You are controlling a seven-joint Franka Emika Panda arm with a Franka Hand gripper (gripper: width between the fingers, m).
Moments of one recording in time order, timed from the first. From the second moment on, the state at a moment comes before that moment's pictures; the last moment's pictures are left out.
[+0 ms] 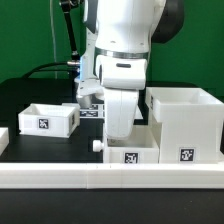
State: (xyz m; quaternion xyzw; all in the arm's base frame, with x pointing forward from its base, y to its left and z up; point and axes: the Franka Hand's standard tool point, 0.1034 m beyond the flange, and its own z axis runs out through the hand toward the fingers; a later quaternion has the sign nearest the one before) arm 0.543 -0.009 0.018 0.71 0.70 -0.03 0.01
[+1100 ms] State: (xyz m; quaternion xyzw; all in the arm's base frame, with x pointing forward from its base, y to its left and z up) arm 0.538 -0.003 0.012 0.73 0.68 -0.01 0.02
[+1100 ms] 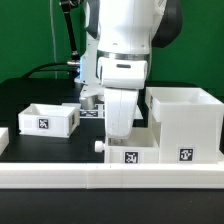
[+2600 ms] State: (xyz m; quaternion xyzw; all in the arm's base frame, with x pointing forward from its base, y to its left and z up) arm 0.539 -0.005 0.017 0.73 0.69 -0.01 0.03
